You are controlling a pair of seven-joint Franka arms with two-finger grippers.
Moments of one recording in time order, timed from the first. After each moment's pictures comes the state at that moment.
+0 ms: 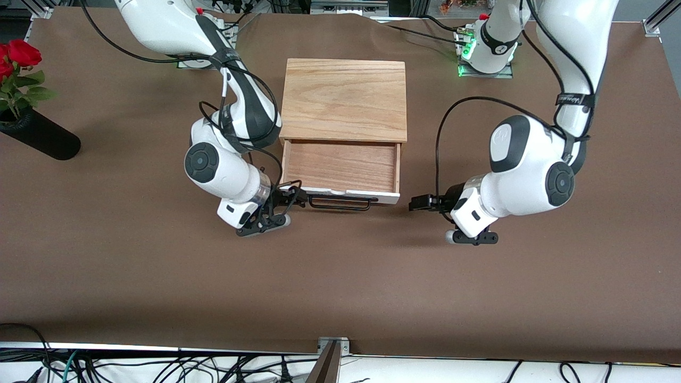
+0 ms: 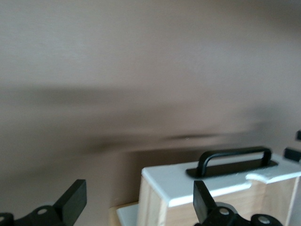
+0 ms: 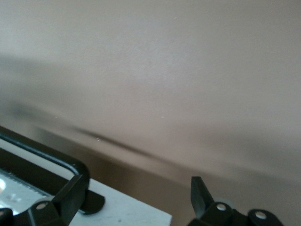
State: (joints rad) left arm -0.22 0.56 -0.10 -1.48 -0.51 2.03 -0.16; right arm 0.51 0.63 -0.02 -1.49 0.34 2.21 0.09
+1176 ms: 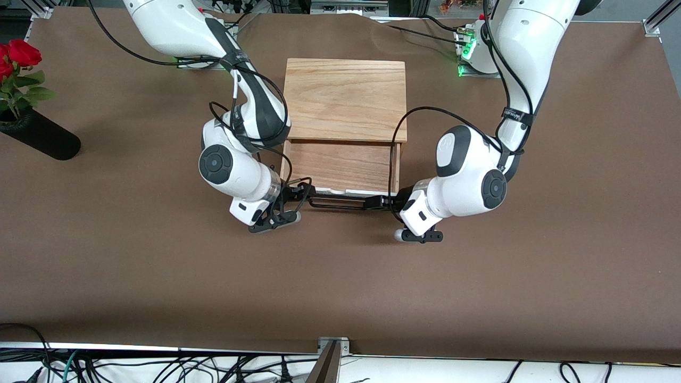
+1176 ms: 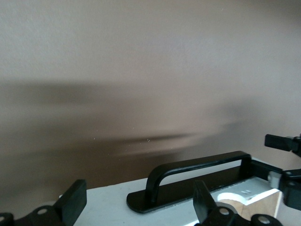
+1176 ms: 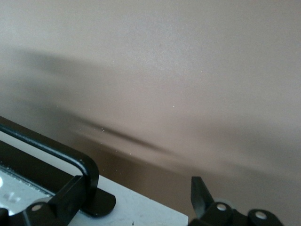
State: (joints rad) left arm -0.35 0.68 -0.11 -1.45 -0.61 2.14 -0.16; right arm 0.53 0.65 -0.03 -1.49 0.35 2.19 0.09
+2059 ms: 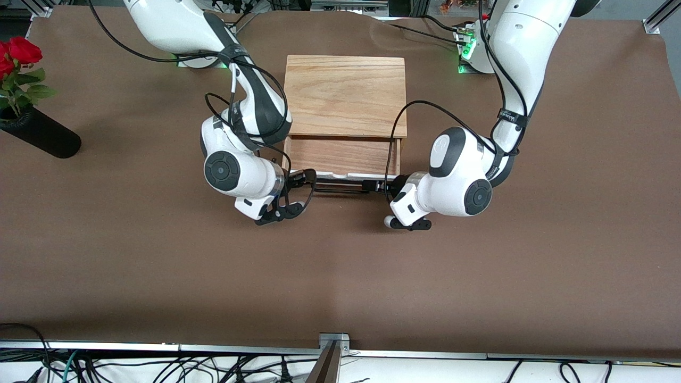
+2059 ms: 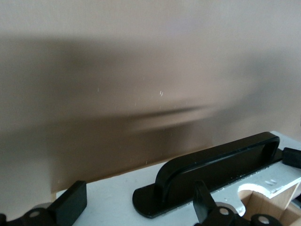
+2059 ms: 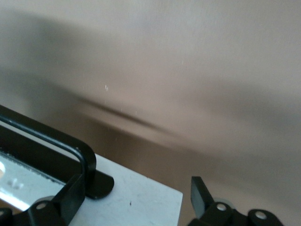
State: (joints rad) left arm -0.36 0.68 -0.10 -1.47 -0.61 1.92 -0.16; right arm 0.53 0.65 -0.03 -1.42 0.36 1.91 0.09
